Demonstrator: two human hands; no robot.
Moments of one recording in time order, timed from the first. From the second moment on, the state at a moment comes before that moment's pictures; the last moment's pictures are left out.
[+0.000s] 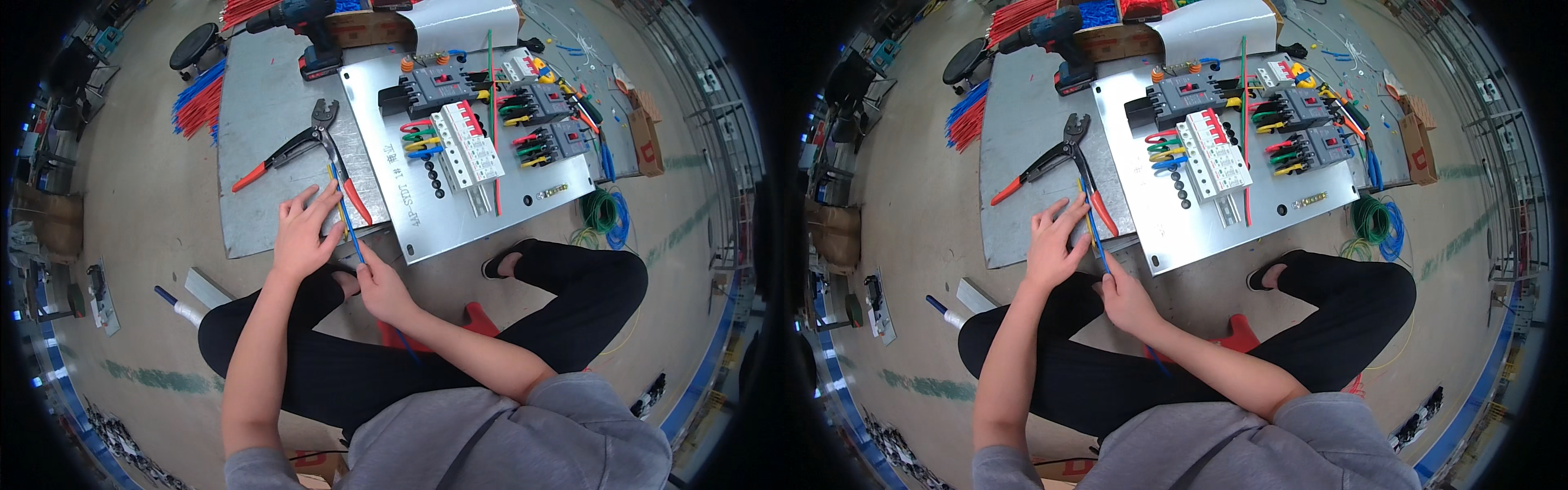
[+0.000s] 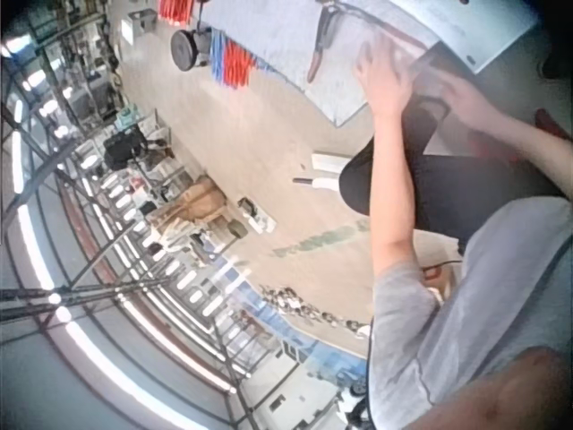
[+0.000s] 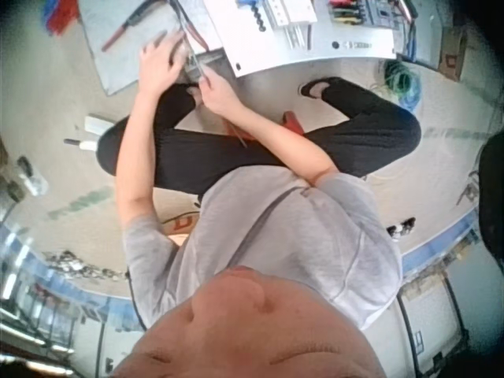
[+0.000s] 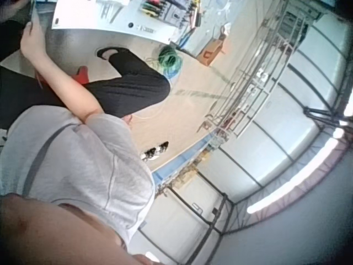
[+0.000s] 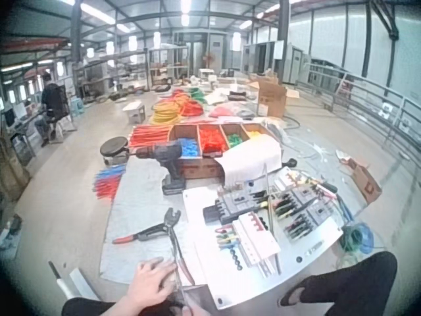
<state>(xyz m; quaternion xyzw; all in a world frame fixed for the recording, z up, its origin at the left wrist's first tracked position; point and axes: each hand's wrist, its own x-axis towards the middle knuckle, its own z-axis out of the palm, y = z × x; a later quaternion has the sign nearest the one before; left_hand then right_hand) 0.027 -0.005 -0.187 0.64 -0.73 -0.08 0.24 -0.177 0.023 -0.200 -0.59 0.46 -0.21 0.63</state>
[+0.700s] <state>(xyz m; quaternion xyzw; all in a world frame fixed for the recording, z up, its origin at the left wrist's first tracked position) 0.024 -0.004 -0.184 0.64 -0.73 -0.05 0.23 -0.177 0.020 -0.196 -0.57 0.45 -0.20 0.66</state>
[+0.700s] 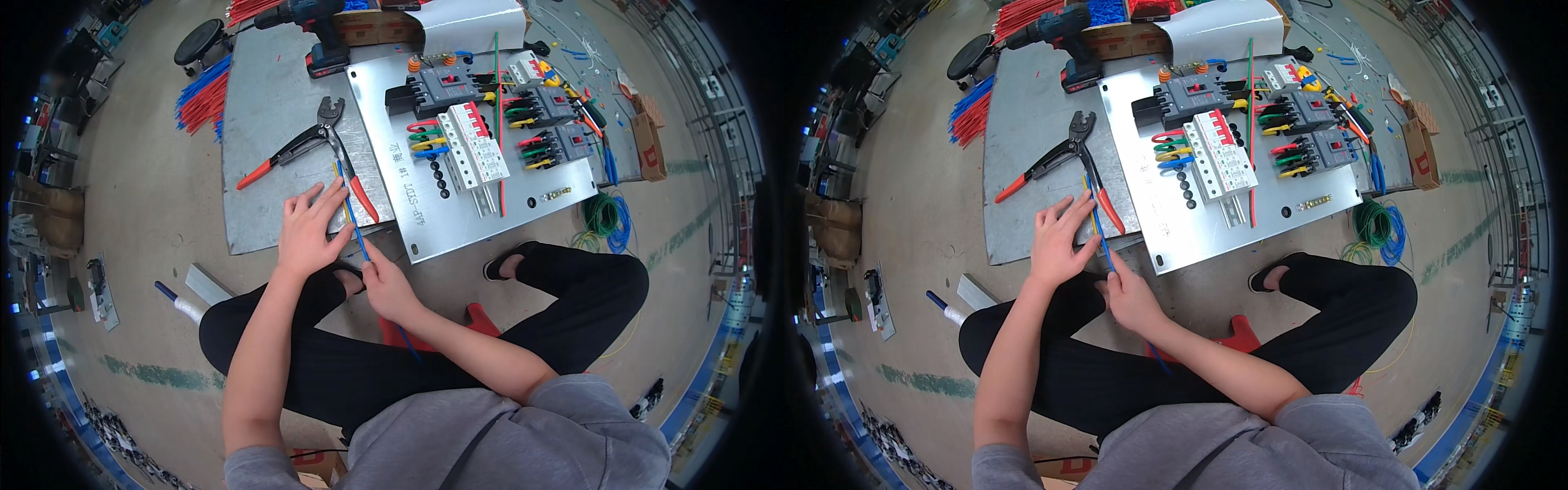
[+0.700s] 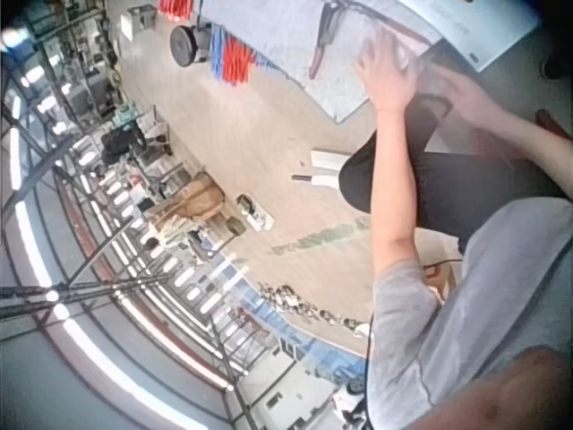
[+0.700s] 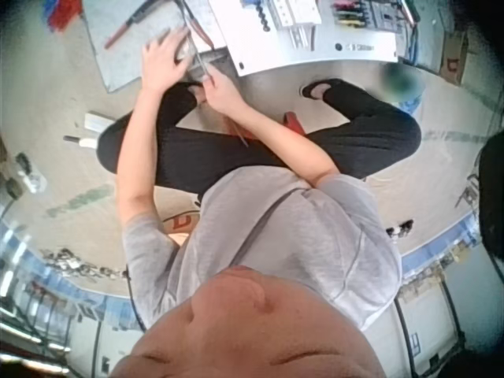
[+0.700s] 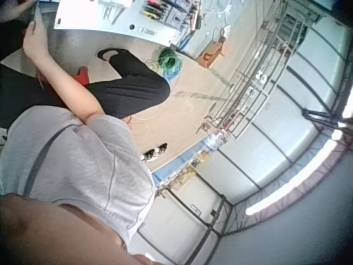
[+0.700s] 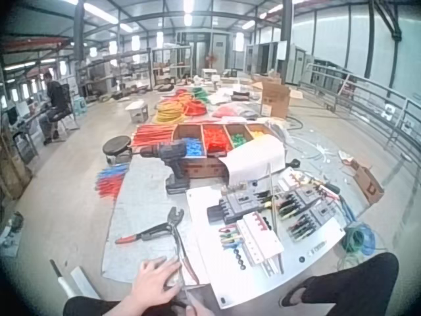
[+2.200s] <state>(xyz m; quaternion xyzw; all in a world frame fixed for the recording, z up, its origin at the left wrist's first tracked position) 0.007 -0.023 -0.203 0.67 -0.69 0.08 0.28 -0.152 -0.016 -0.265 -0.45 0.43 -0.31 0.72</state>
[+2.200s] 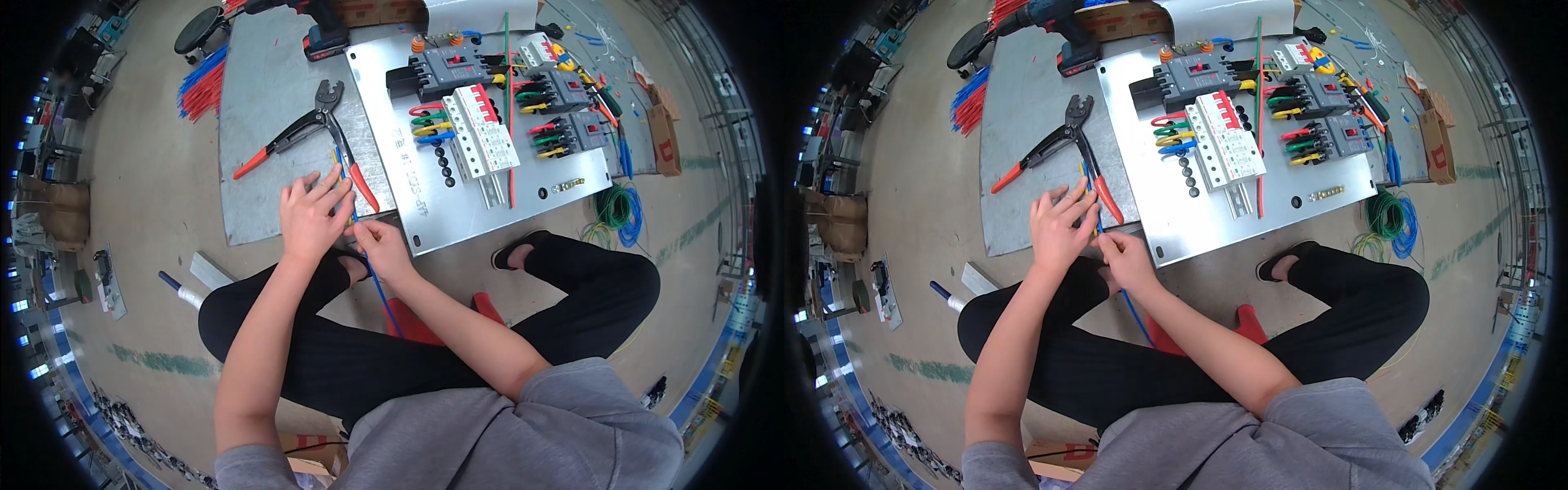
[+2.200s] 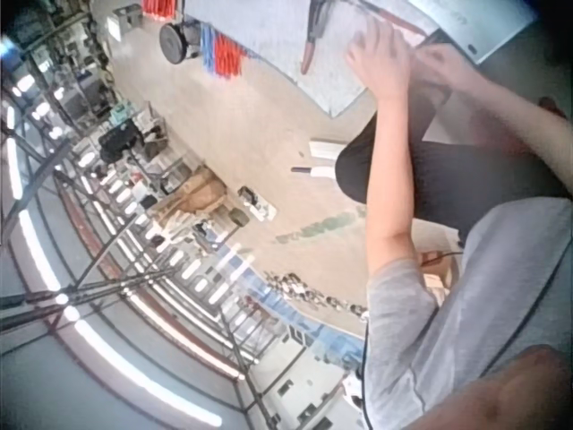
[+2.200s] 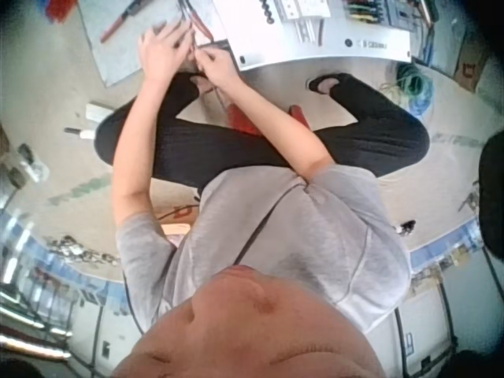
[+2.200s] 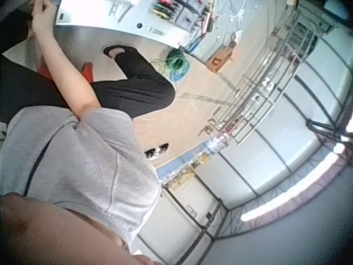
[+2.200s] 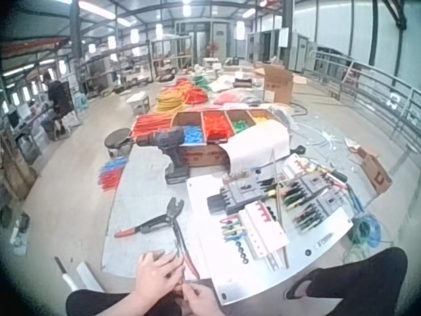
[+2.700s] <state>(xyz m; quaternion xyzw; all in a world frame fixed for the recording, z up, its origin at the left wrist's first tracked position) 0.002 -0.023 -0.191 0.67 -0.69 0.10 0.26 -0.131 0.000 -0.309 -0.43 0.56 -0.44 0.55</state>
